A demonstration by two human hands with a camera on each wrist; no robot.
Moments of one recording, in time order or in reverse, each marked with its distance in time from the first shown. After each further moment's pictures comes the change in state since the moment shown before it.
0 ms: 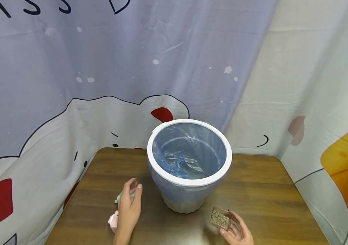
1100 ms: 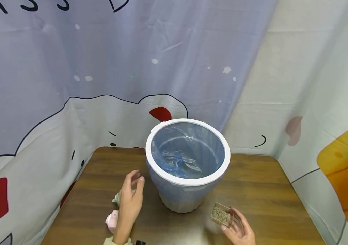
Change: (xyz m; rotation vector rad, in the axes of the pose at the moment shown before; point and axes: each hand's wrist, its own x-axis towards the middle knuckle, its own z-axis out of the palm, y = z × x) left_hand 0.013 0.025 0.003 -0.060 -0.016 0.074; right_hand 0.003 -0.012 -0.001 0.118 -0.050 -0.215
